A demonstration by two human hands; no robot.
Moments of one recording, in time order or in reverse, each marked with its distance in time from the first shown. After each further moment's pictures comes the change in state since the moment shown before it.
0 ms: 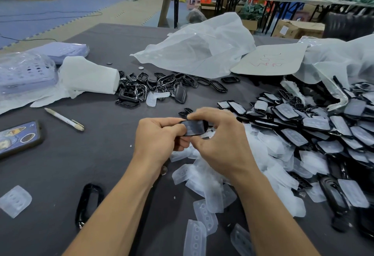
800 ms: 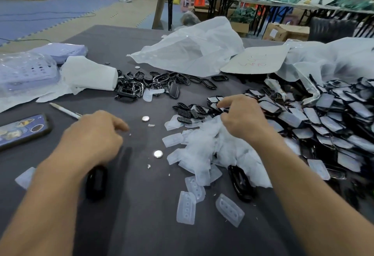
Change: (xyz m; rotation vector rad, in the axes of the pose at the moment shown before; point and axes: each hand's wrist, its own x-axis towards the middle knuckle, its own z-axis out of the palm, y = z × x) left_hand -0.042 0.055 -0.093 1.300 0.064 -0.121; right_hand 0.028 0.020 -0.061 -0.497 -0.121 0.262
